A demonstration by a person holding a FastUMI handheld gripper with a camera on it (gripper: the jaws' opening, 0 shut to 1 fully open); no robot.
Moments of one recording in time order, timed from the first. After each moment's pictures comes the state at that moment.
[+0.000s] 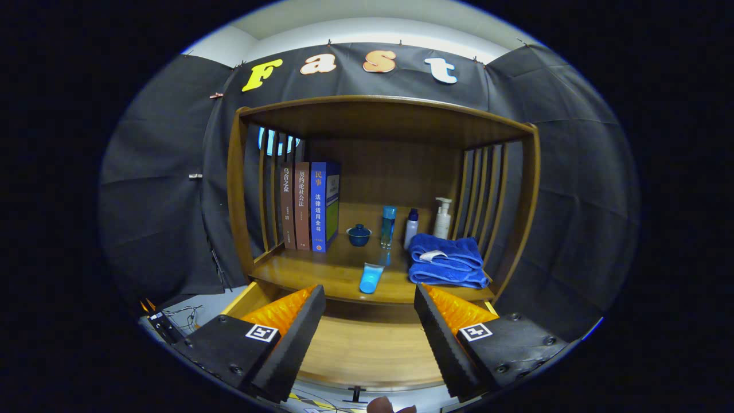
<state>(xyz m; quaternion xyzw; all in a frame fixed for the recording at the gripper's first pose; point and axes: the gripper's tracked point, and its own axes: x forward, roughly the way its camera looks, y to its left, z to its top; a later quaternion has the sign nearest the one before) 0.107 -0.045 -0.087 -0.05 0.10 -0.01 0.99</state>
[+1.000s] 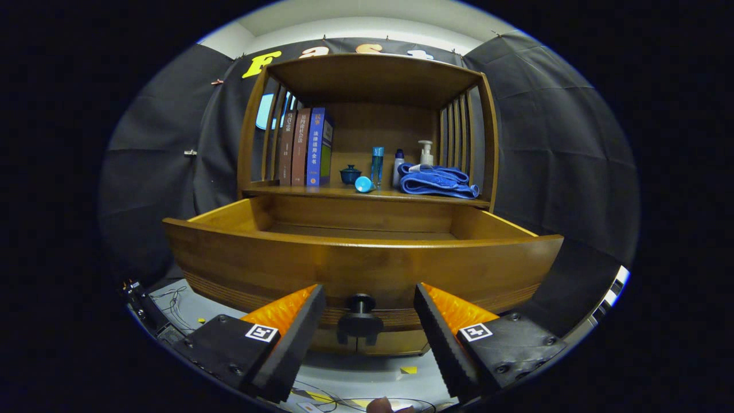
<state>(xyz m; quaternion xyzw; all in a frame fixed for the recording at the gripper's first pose) 0.014 -0.053 -0.286 -0.04 0.11 -0.05 0.99</state>
